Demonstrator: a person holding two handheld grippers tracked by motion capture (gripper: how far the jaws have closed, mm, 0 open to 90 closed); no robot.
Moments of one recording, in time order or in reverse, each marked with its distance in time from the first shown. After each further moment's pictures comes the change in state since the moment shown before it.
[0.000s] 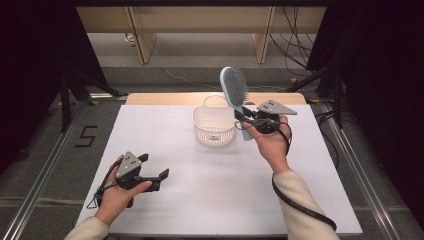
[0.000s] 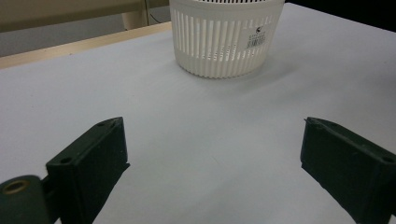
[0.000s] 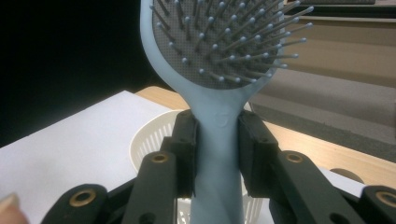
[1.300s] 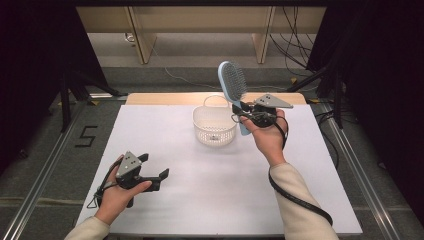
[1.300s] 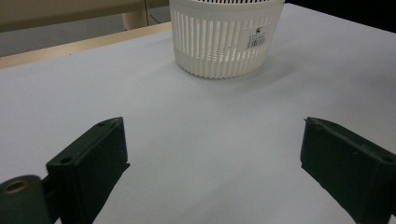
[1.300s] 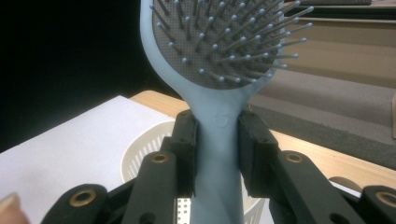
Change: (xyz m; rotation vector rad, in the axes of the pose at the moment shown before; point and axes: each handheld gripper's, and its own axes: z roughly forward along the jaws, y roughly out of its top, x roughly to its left) left arm 0.000 0.000 0.000 0.000 -0.002 -0.001; right arm -0.003 0.011 0.013 0.001 -0.011 0.011
